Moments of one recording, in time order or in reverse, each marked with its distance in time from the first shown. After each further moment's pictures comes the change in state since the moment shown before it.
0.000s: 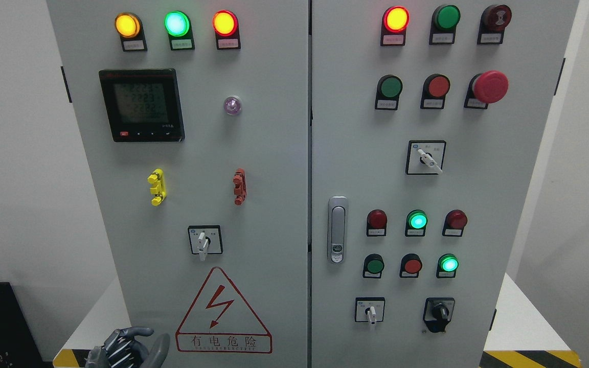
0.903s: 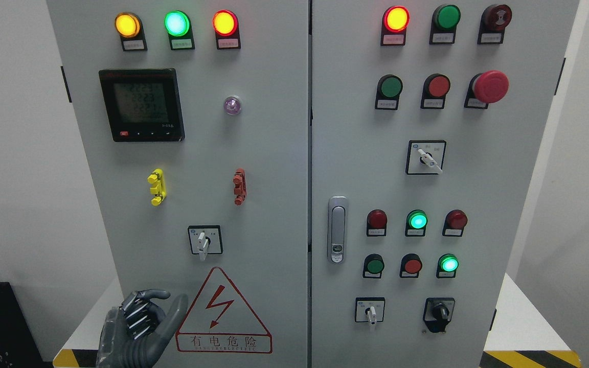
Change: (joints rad) left arm -0.146 -0.014 -0.050 -0.007 -0.039 0.129 0.041; right arm 0.000 0.000 0.000 0.000 0.000 0.000 0.000
